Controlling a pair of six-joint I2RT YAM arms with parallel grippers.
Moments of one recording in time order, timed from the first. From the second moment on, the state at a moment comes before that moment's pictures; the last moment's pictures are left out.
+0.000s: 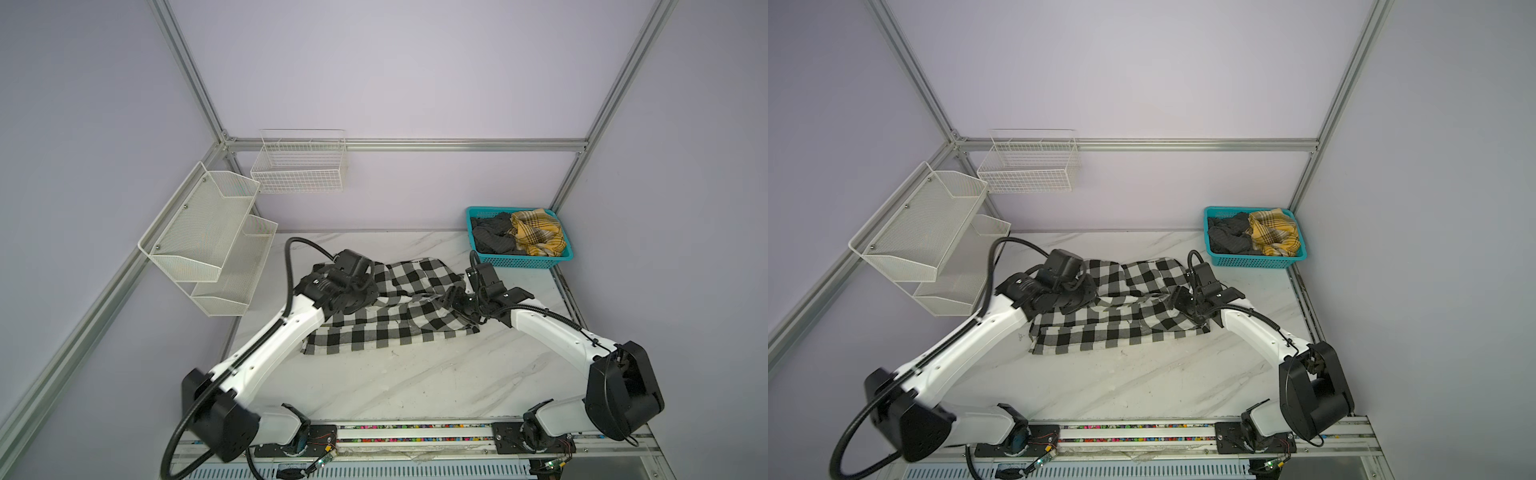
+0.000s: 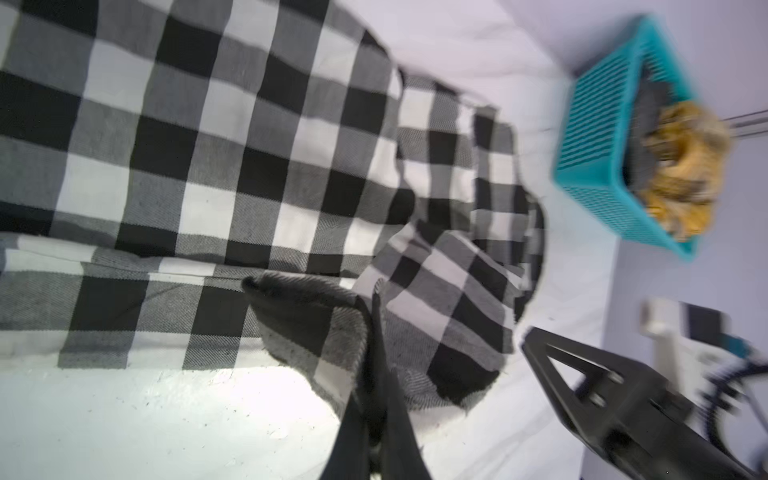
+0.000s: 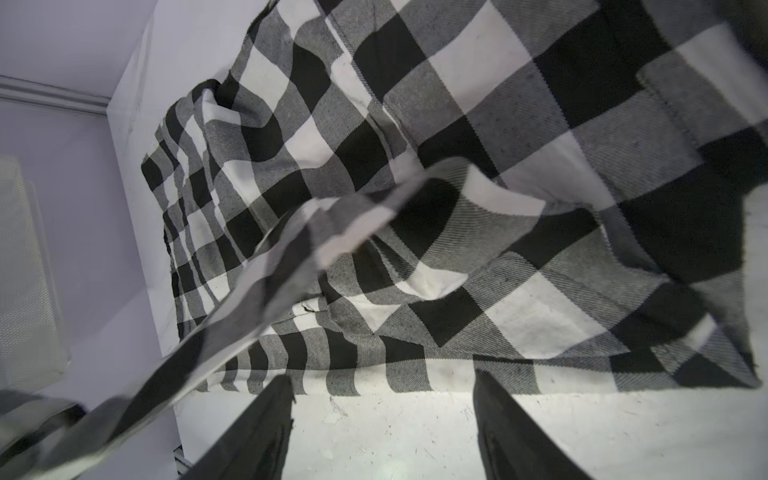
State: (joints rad) left arm -0.55 1.26 1.27 -0.85 -0.06 -0.94; right arm 0.47 1.43 0.98 -0.46 -0.23 0.90
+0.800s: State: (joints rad) left arm -0.48 1.02 1.06 -0.88 -0.09 -0.90; right arm 0.32 1.41 0.85 -0.42 -0.39 0.97
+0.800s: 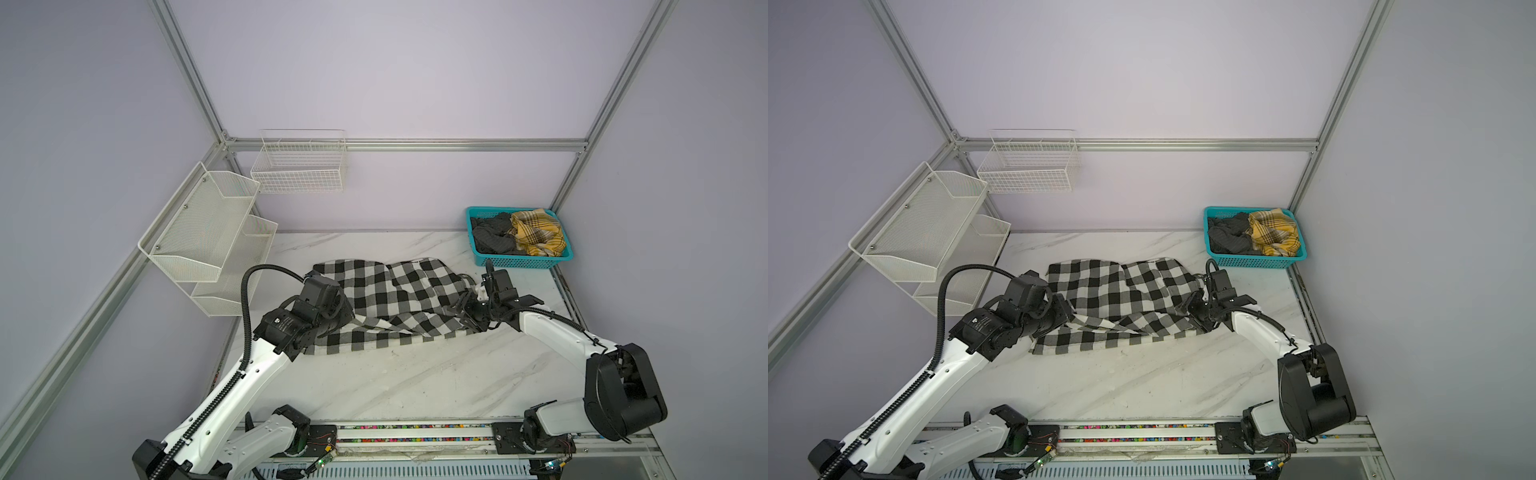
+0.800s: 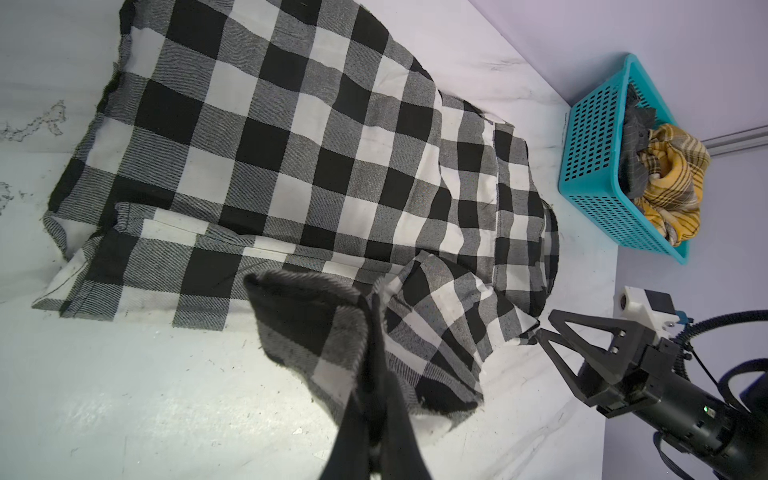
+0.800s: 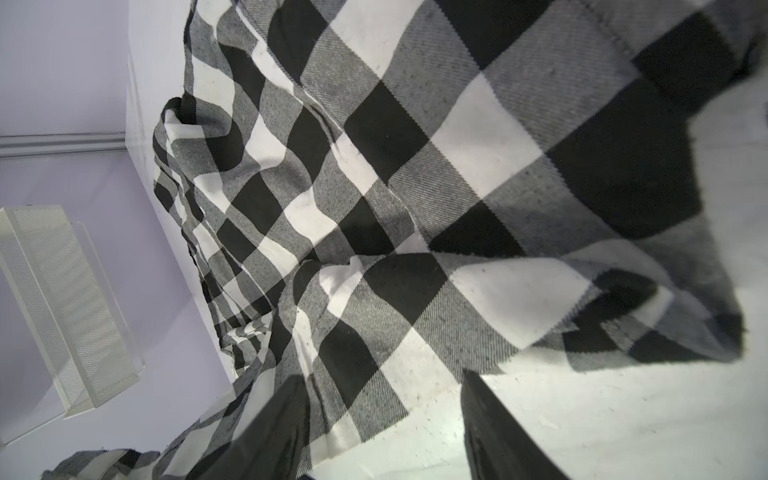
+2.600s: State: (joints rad) left arm -0.06 1.27 0.95 -0.58 0.02 -0.66; right arm 0.32 1.50 0.64 0.02 -0.54 1.11
